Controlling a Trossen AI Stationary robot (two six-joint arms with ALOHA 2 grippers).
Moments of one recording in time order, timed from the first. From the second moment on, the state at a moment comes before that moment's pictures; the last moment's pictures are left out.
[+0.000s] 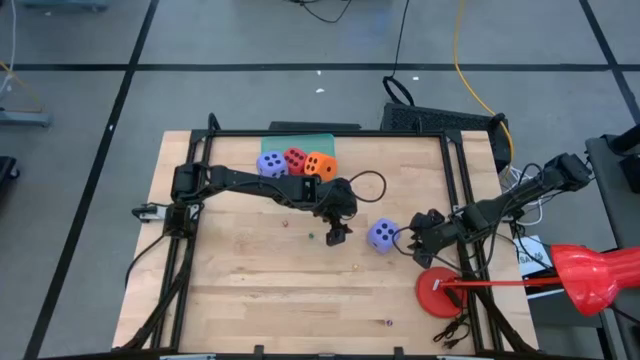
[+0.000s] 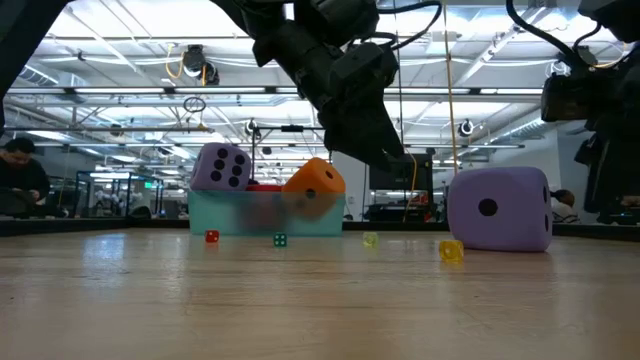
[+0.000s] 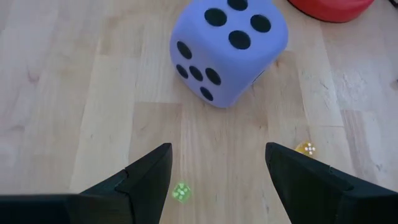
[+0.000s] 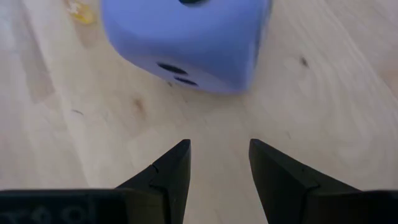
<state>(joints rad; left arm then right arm) 0.05 2.01 1.51 -0.33 0.18 -0.04 0.43 0.87 0.42 -0.60 0.18 0.90</state>
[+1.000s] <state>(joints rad) 0.02 2.02 1.50 -0.29 0.37 -0.19 0.42 0.87 0.41 -0.53 0.15 0.63</state>
